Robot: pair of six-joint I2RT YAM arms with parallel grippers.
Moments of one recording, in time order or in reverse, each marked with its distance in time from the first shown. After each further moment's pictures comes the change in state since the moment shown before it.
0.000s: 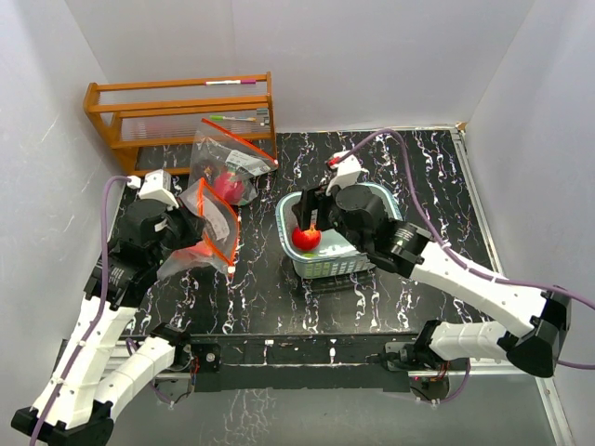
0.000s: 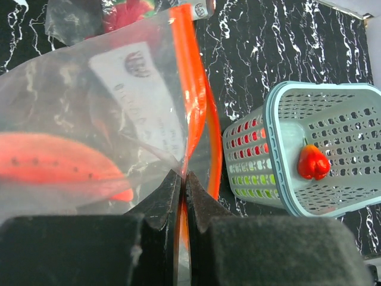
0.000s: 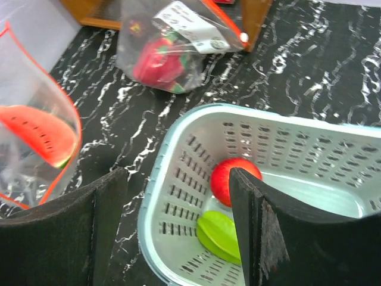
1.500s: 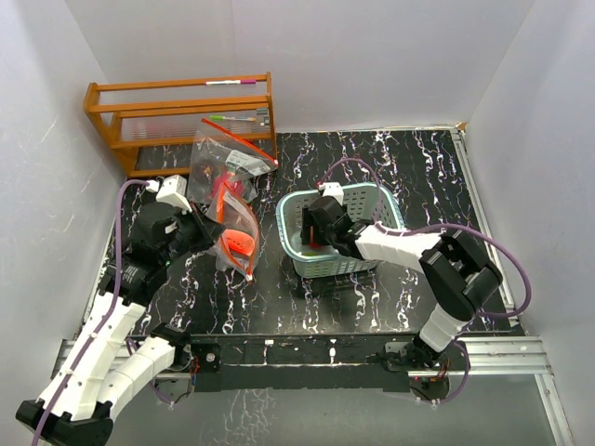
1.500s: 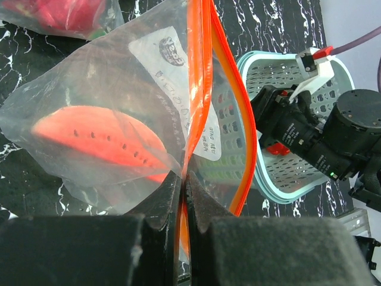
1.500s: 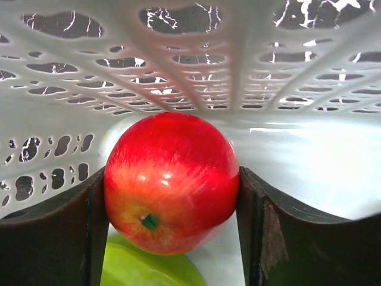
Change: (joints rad) left arm -0.007 -0.004 -0.128 0.135 0.191 -0.066; right arm -0.198 0.470 -0.189 0.171 -0.060 0.158
